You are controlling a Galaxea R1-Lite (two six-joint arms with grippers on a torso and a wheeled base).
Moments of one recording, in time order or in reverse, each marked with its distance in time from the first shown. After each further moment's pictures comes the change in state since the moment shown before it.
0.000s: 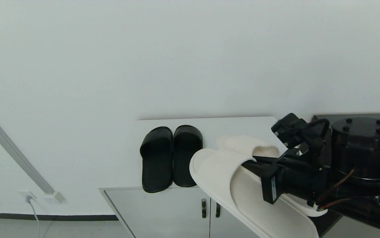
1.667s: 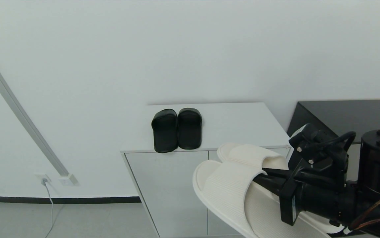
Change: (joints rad) left arm 0.000 0.000 0.000 0.000 0.000 -0.002; right arm 0.009 -0.085 0.096 -0.004 0.059 -0.004
